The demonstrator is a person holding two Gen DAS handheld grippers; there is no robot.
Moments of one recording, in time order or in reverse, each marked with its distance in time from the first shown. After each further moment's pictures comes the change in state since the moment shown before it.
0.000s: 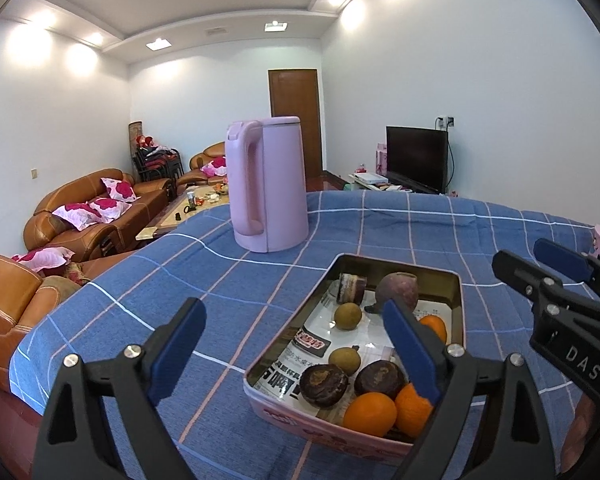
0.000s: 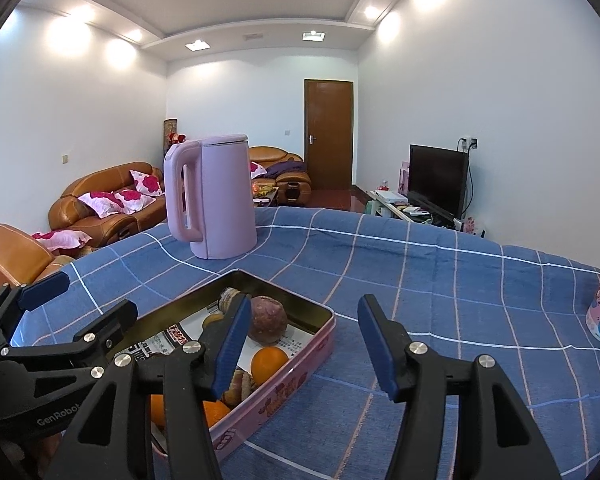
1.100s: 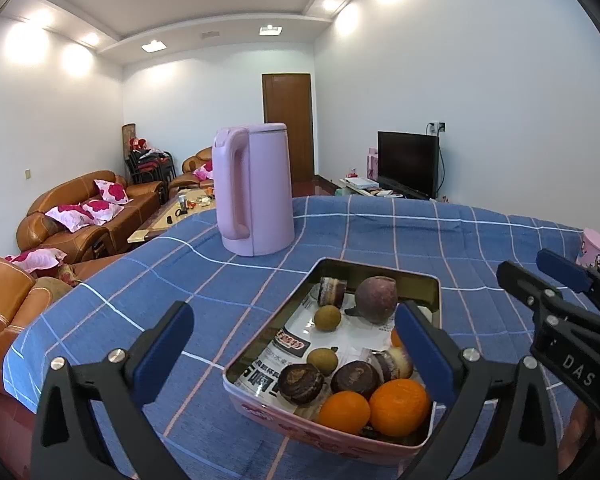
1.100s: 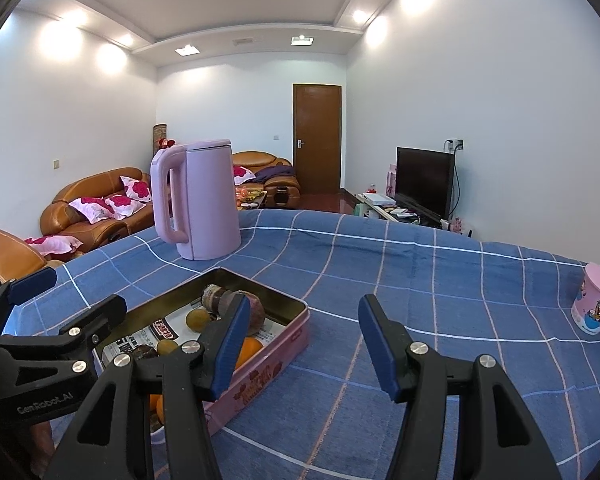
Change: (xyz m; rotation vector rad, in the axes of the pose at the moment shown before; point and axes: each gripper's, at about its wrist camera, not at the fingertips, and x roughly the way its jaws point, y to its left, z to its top) left arm -0.007 -0.015 0.001 -0.004 -0.012 -0.028; right arm -0.016 -0.017 -0.008 0.016 -0.019 -0.041
